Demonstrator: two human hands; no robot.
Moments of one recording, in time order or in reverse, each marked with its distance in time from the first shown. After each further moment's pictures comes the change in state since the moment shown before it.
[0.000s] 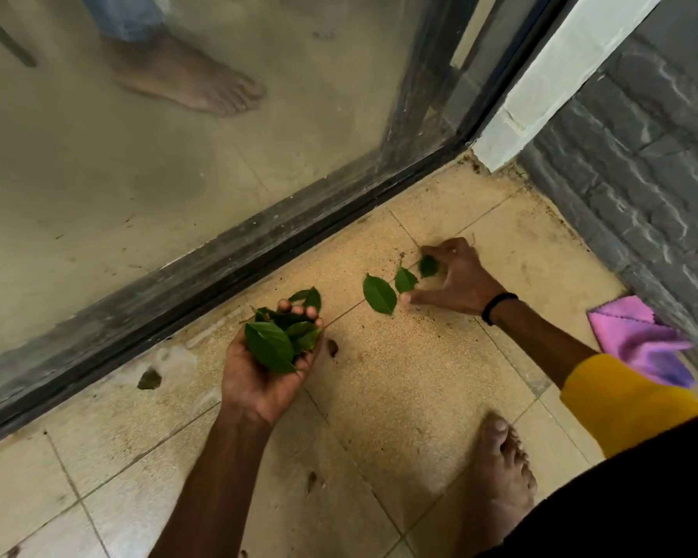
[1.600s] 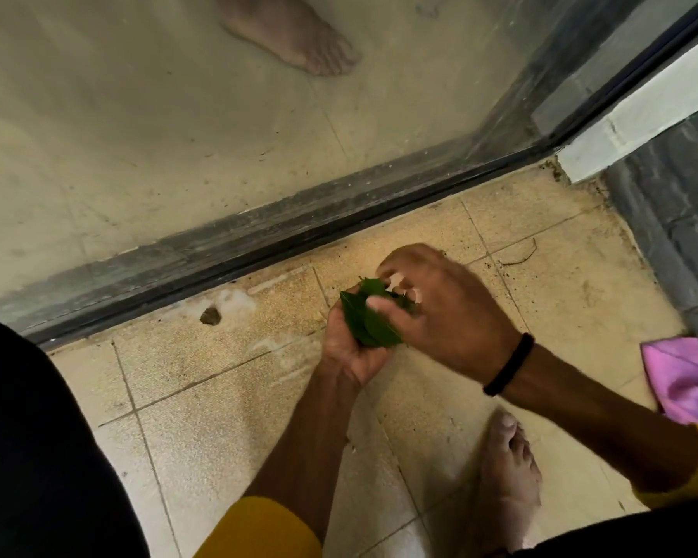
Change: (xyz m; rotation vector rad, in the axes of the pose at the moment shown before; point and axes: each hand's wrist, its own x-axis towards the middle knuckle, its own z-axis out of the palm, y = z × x) left_hand 0.020 -0.035 -0.013 -0.088 -0.012 -0.051; right_hand -0.111 -0.187 0.018 -0.138 0.062 -0.530
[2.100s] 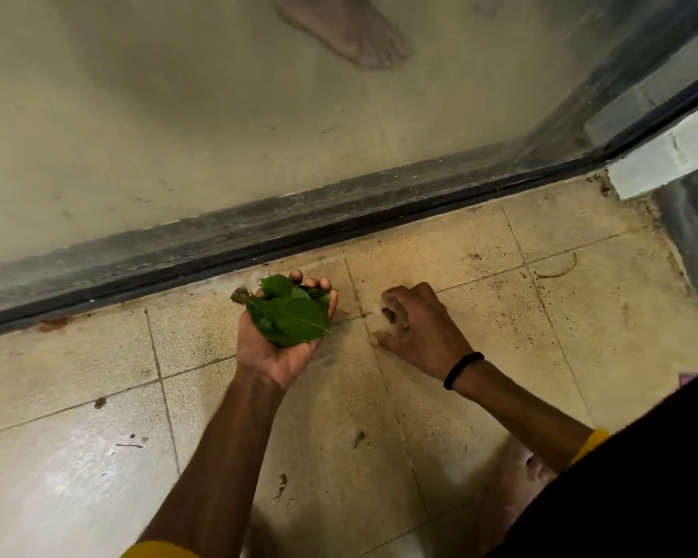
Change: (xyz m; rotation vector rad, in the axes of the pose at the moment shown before) left_hand -0.068 0.091 -0.044 -0.065 -0.027 0.286; right_hand 0.011 0.049 0.112 0.176 -0.178 0.174
